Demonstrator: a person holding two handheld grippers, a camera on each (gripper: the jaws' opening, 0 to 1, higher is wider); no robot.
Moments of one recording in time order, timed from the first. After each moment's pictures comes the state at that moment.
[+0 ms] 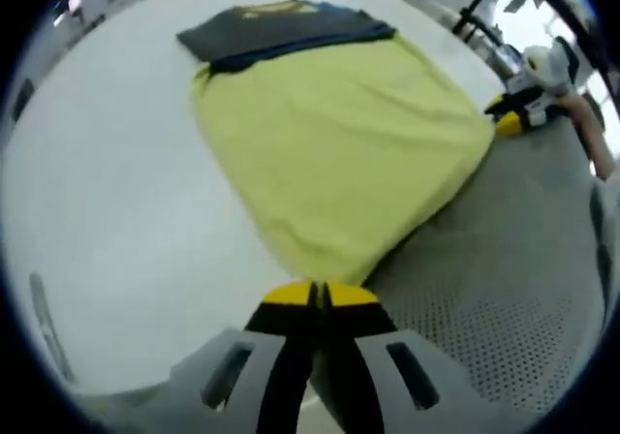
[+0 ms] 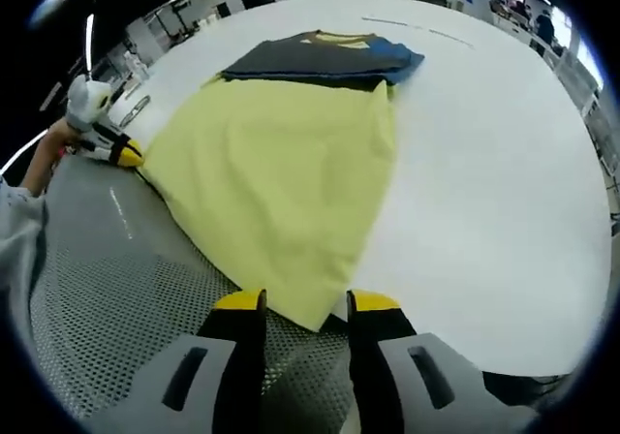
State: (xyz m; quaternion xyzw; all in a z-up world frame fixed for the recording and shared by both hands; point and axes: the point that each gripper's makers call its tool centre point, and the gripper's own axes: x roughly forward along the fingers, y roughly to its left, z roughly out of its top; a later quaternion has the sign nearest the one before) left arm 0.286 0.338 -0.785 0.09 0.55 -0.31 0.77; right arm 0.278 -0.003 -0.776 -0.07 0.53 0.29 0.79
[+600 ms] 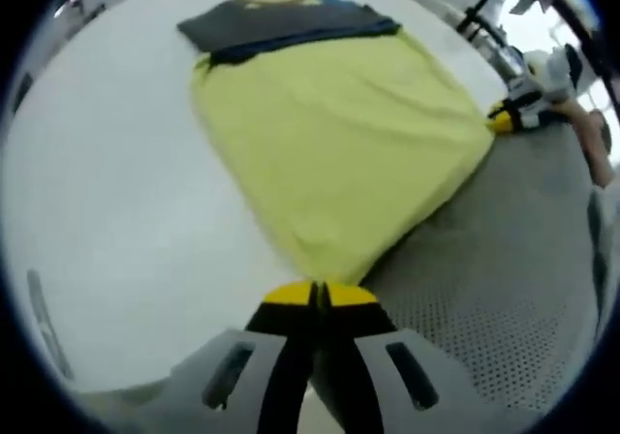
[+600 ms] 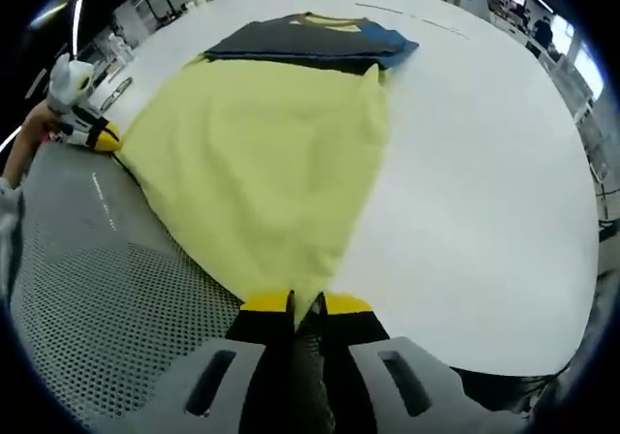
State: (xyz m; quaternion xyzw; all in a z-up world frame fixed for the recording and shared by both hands) left arm 0.285 0.338 -0.786 0.09 0.57 -0.31 0.76; right arm 0.285 -0.015 -0.787 -0.12 0.54 0.27 0.79
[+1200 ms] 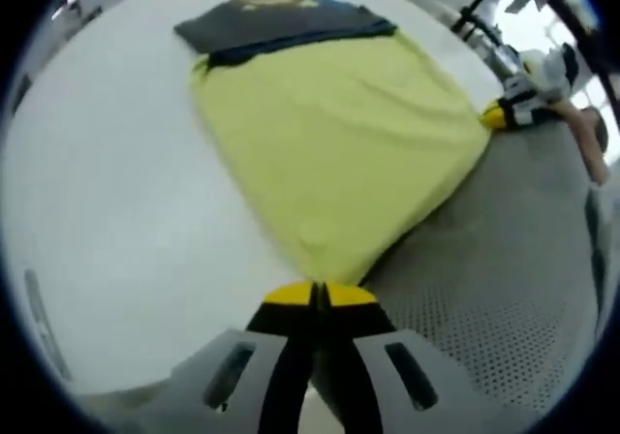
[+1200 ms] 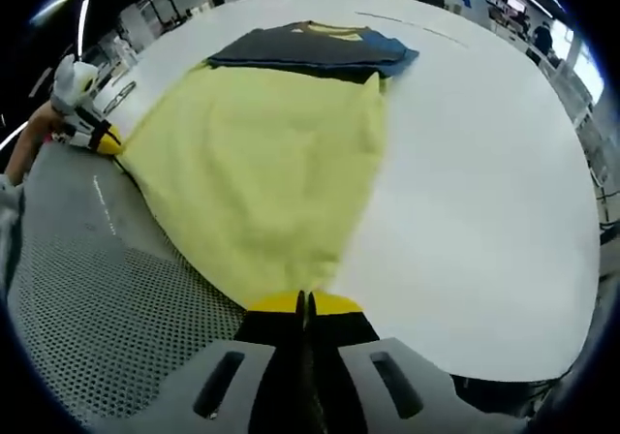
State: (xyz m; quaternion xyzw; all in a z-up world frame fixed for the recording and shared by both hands) left arm 0.285 0.340 -0.785 0.07 0.56 -0.31 0.76; right arm 0.290 -0.013 -0.783 -0.10 0.51 0.26 0.81
